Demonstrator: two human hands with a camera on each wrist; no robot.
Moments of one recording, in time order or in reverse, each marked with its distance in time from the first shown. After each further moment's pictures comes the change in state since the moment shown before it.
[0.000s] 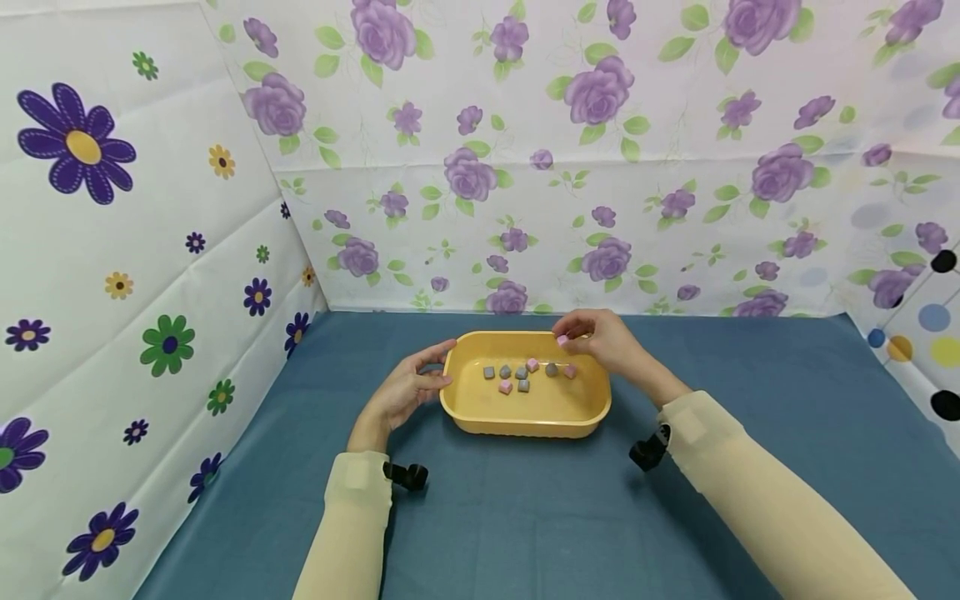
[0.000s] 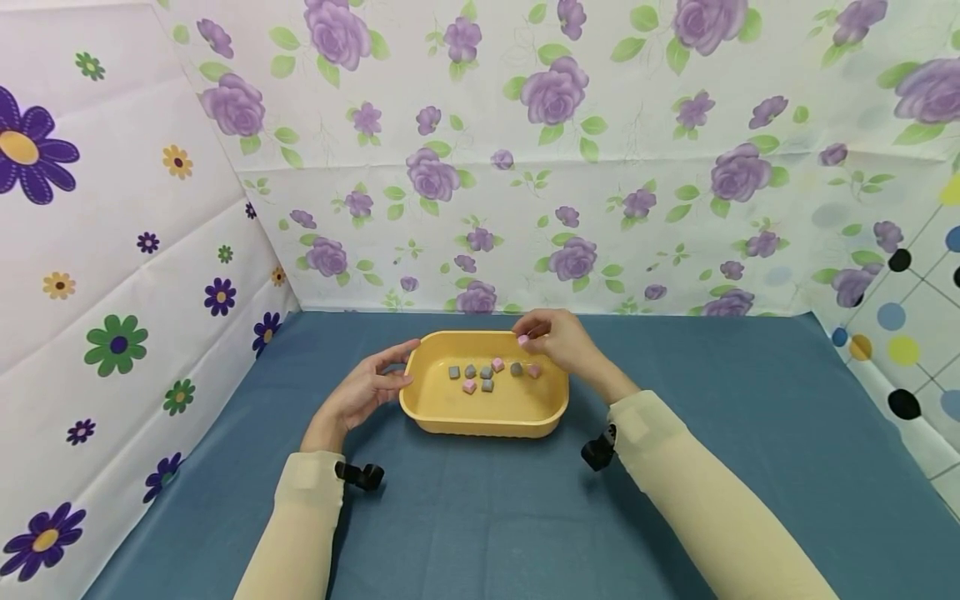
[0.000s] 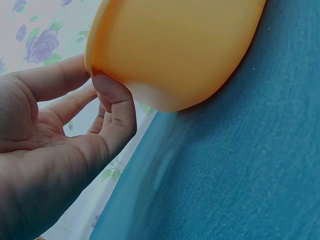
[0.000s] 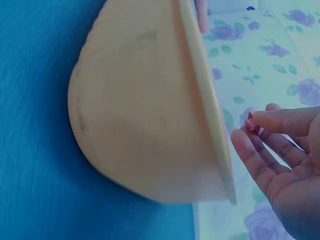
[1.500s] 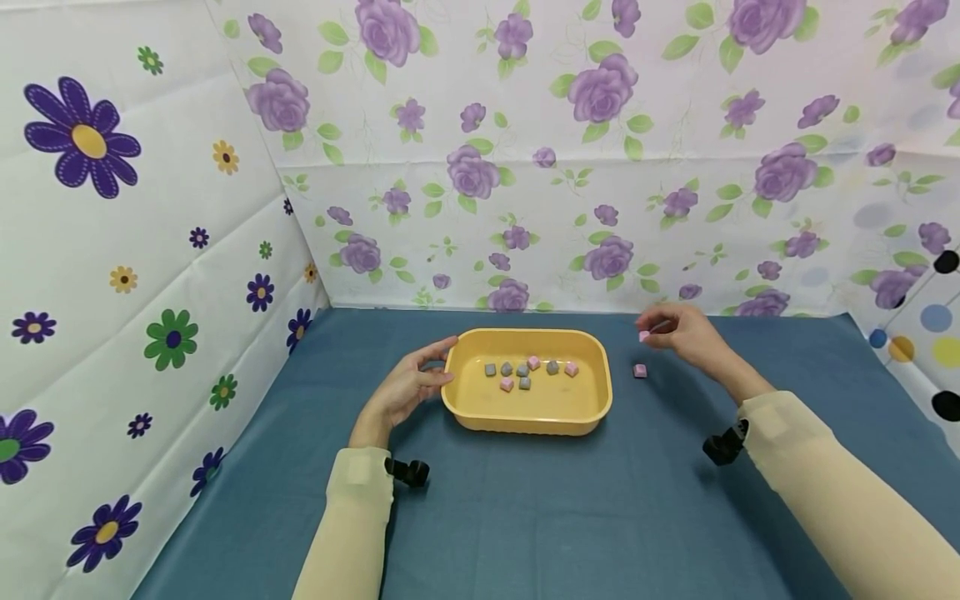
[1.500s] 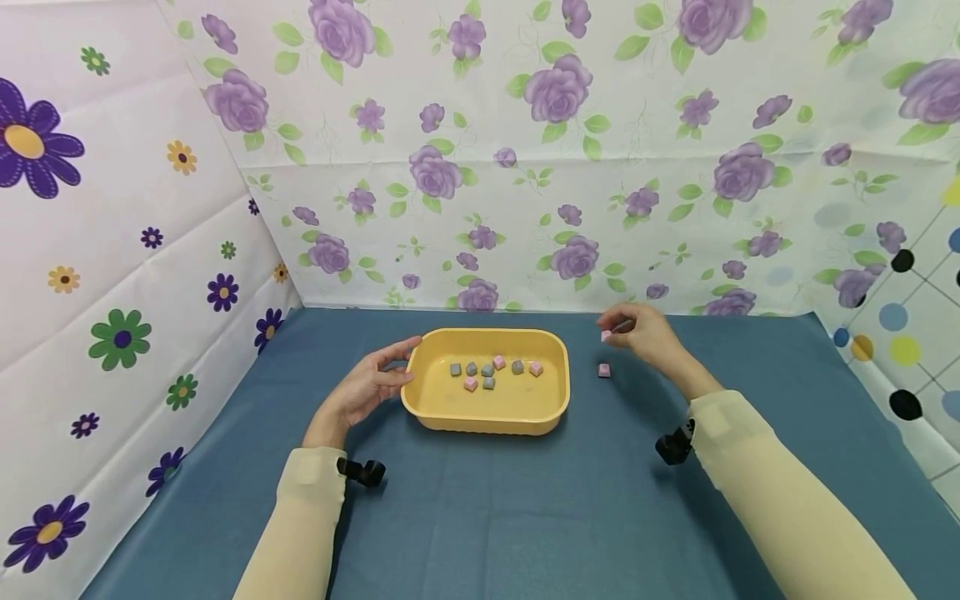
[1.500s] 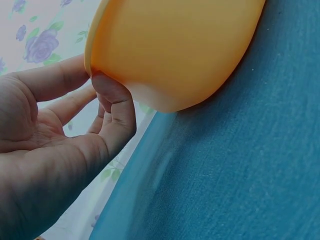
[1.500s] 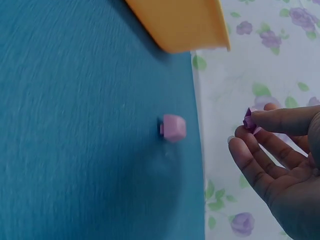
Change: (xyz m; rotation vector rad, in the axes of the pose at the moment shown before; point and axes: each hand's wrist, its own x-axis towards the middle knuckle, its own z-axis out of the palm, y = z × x) left_hand 0.001 -0.001 -0.001 -0.015 0.001 0.002; right_hand -0.038 0.063 -0.086 -0.079 0.054 0.110
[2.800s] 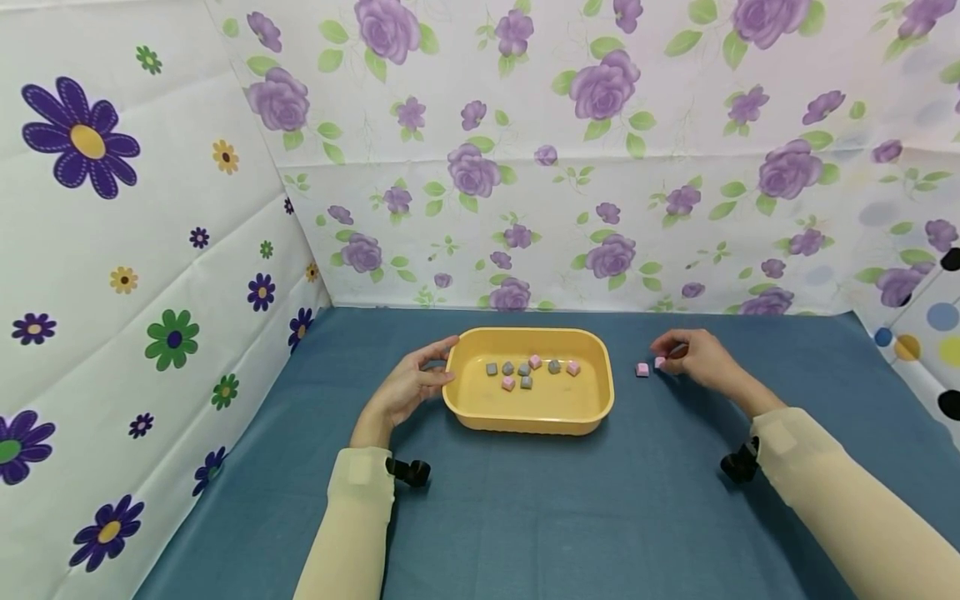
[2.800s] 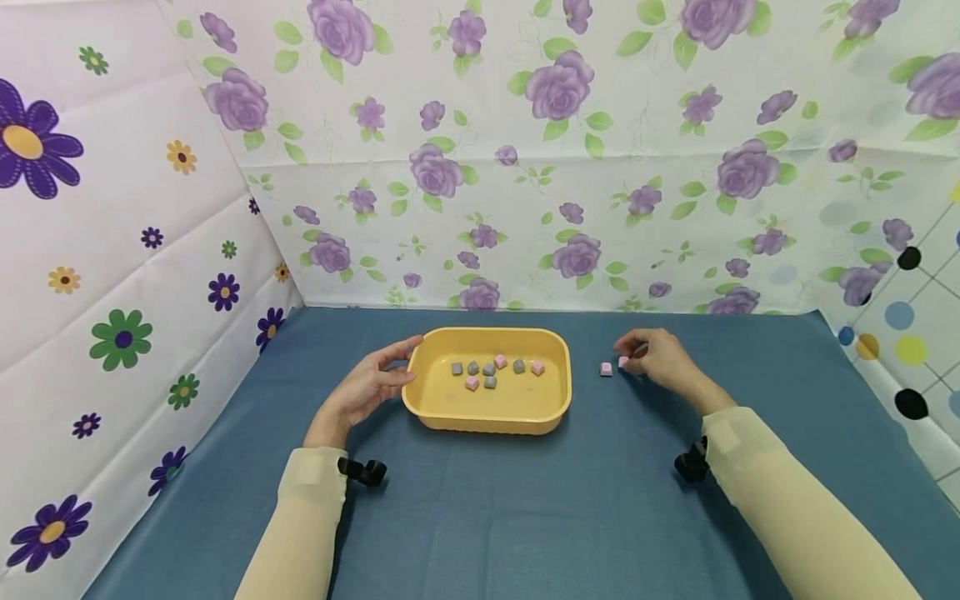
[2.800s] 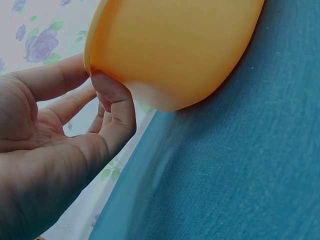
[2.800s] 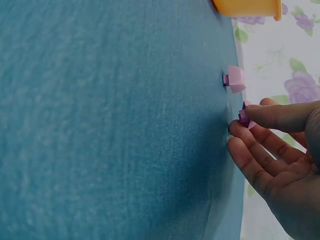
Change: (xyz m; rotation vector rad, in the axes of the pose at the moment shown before) left_hand 0.000 -0.001 -0.001 0.012 -0.009 0.014; right_hand -0.013 0.045 0.005 -0.126 -0.069 0.033
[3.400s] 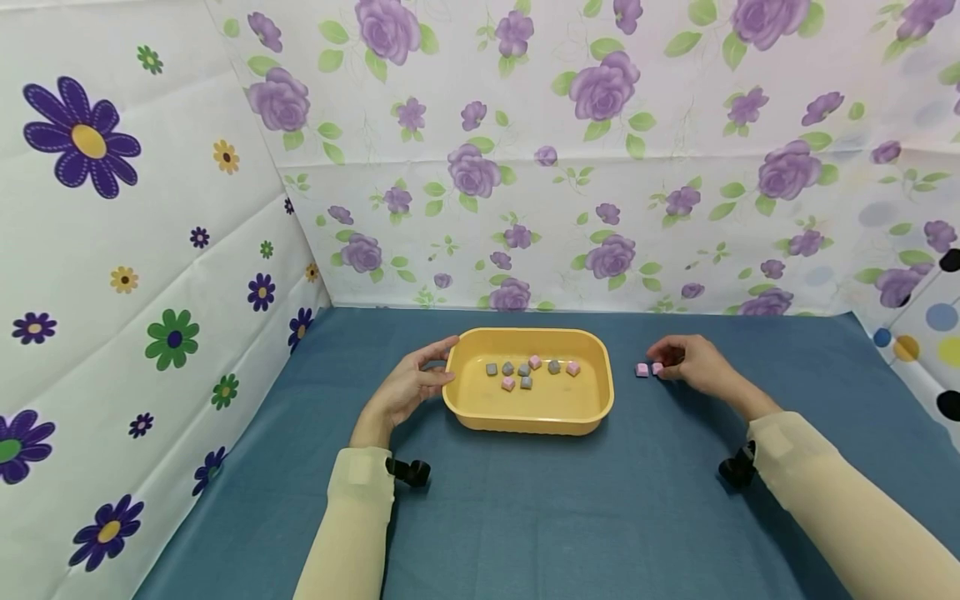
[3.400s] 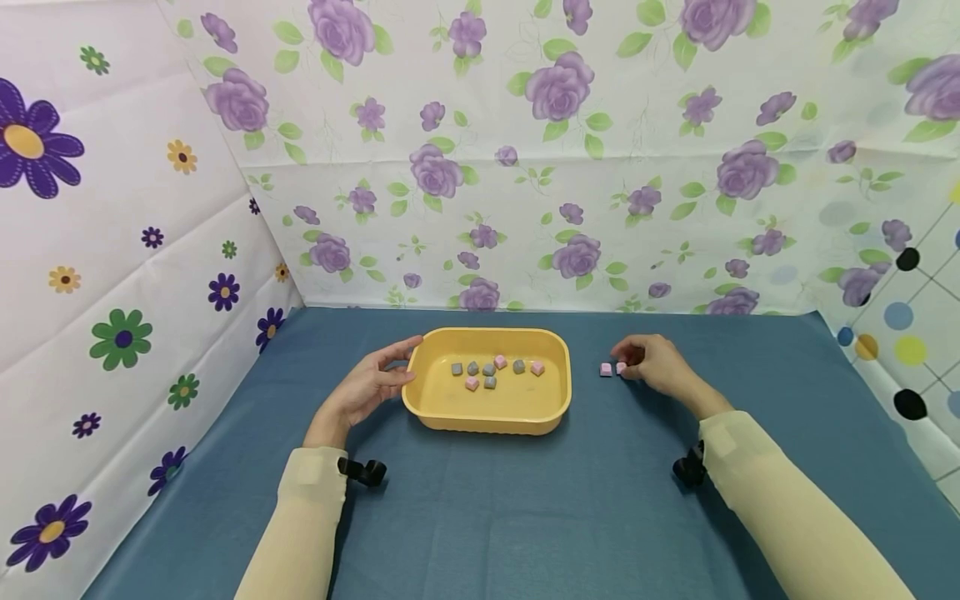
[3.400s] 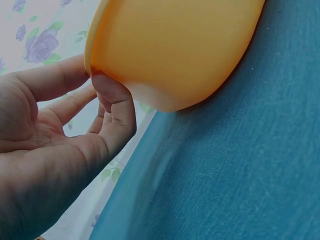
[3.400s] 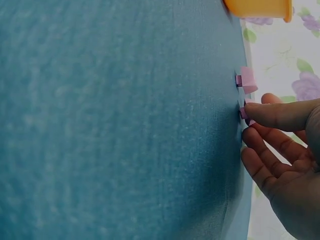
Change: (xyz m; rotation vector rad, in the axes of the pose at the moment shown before) left_hand 0.000 0.000 0.000 -0.005 0.000 0.002; right_hand 0.000 0.004 0.007 -0.035 -0.001 -0.013
